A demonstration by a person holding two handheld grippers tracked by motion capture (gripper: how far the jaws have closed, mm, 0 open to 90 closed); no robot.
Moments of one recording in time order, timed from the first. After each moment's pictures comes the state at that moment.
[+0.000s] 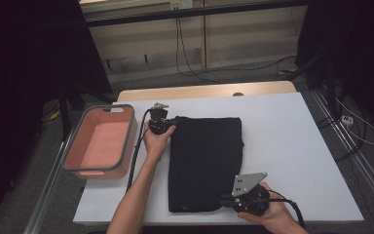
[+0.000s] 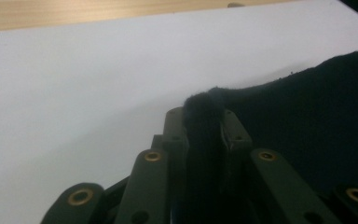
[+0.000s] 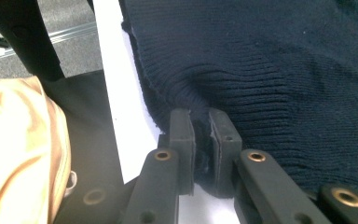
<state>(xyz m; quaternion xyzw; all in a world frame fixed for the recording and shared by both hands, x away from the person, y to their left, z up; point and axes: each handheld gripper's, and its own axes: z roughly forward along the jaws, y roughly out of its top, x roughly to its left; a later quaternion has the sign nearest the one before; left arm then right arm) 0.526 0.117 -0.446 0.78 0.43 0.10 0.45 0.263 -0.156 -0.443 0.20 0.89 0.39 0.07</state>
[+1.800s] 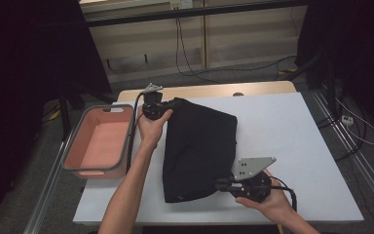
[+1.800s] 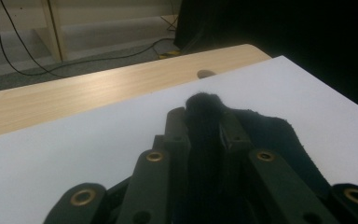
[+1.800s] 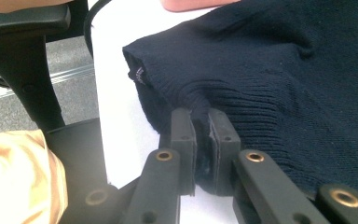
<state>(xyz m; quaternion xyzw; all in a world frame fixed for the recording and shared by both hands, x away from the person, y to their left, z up) 0.522 0.118 -0.371 0.76 0.39 0.12 0.51 0.278 -0.157 -0.398 0.20 0.86 0.46 0.10</state>
